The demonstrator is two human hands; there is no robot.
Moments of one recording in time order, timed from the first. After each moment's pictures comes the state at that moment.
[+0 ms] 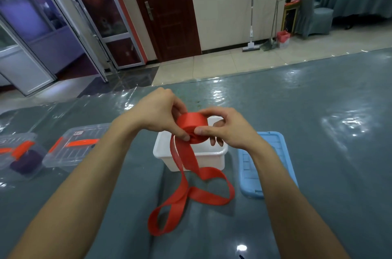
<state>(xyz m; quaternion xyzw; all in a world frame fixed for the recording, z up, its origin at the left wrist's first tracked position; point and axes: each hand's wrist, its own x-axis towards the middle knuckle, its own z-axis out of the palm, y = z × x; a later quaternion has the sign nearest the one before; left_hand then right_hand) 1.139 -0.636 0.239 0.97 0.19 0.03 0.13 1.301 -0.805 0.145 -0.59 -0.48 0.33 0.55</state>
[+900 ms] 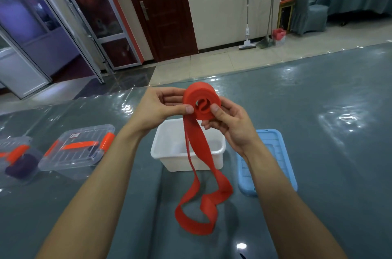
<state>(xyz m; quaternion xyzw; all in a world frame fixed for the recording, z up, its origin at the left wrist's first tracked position) 1.144 -0.638 0.209 0.79 0.15 0.23 0.55 1.297 -0.797 0.131 -0.35 -0.32 0.39 0.78</state>
